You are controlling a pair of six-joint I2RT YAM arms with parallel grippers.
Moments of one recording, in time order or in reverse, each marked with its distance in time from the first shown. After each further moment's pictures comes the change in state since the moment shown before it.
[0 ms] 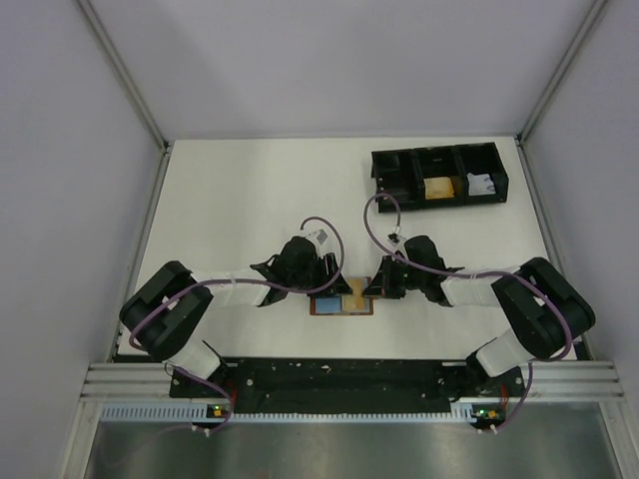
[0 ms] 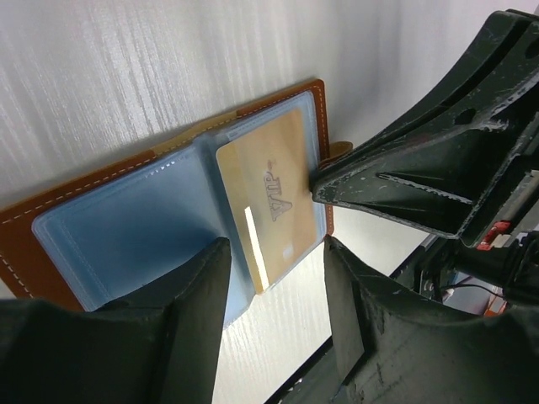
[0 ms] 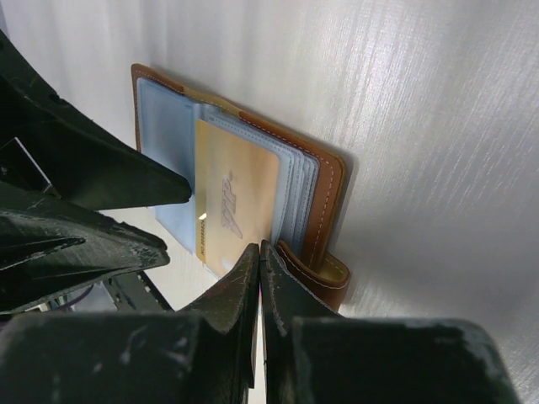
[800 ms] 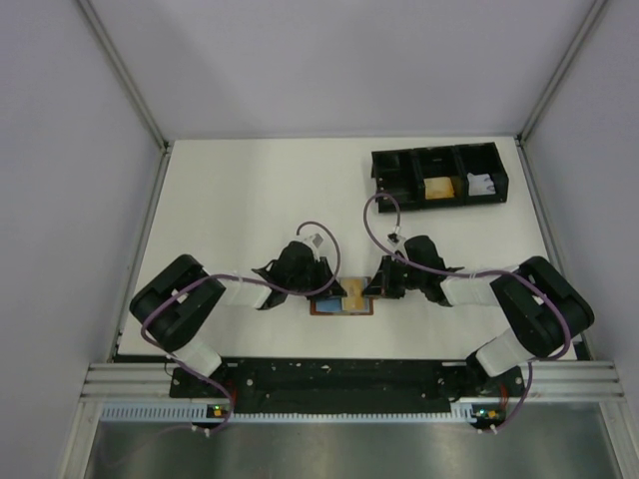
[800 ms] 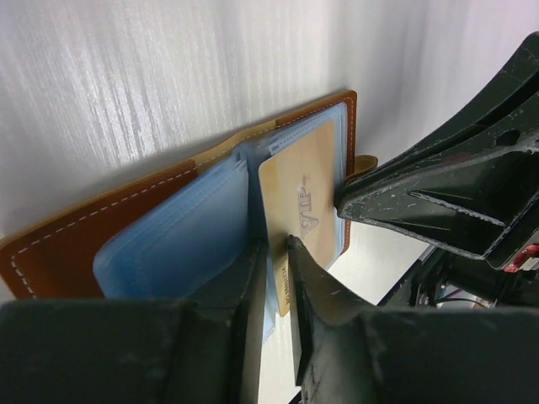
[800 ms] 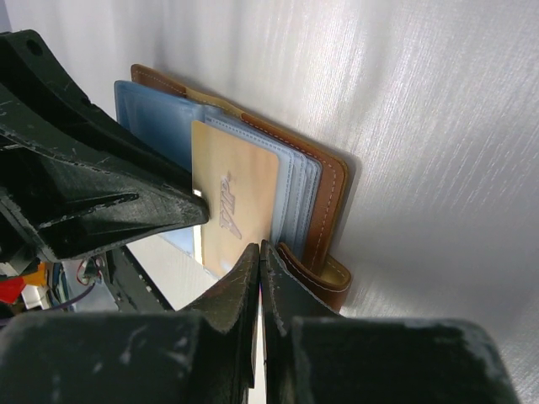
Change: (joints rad) left arm 0.014 0.081 -0.055 0.147 0.018 -0.070; right arm -0.001 0.013 0.000 0.021 -0.013 0.002
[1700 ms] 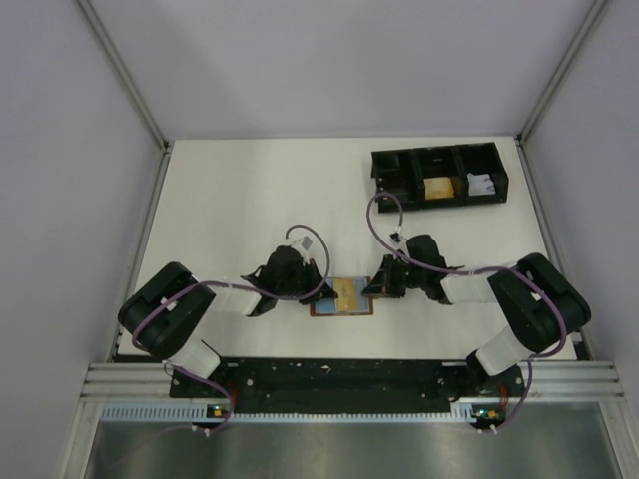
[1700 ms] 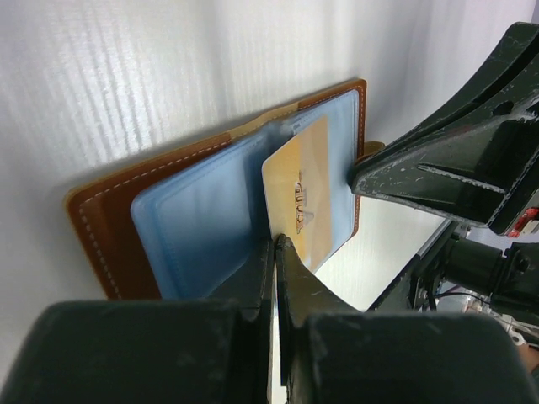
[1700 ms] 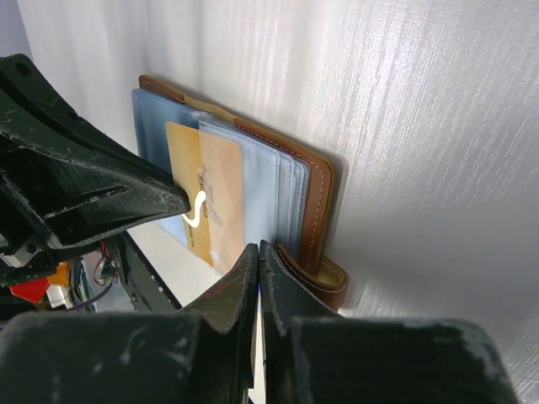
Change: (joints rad) left arm 0.043 -0.055 -0.095 0.069 0.012 -0.005; right arm -0.035 0.027 0.001 0.011 -0.034 0.026
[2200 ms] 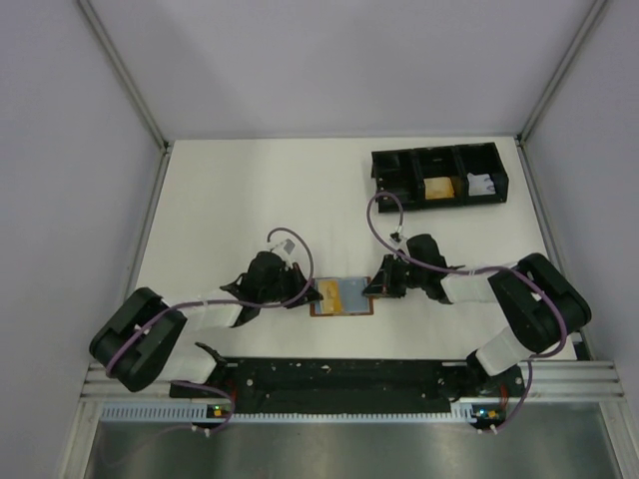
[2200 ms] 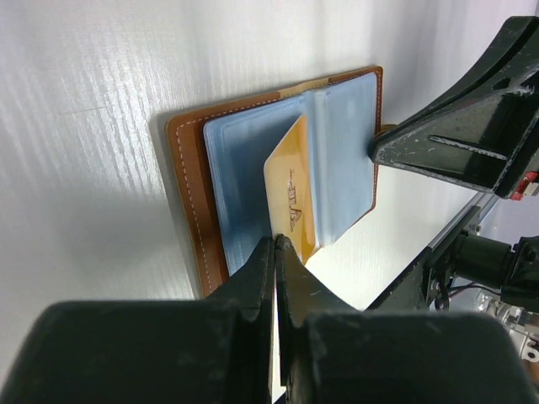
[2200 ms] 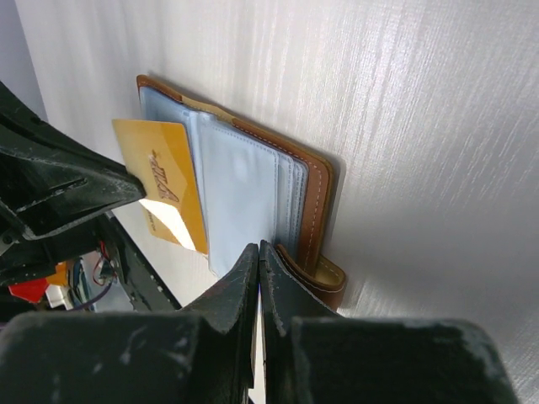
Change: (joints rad) left arm 0.069 -0.196 -0.117 -0.072 -0.009 0.045; right arm -0.005 0.001 0.002 -0.004 -0.004 -0.002
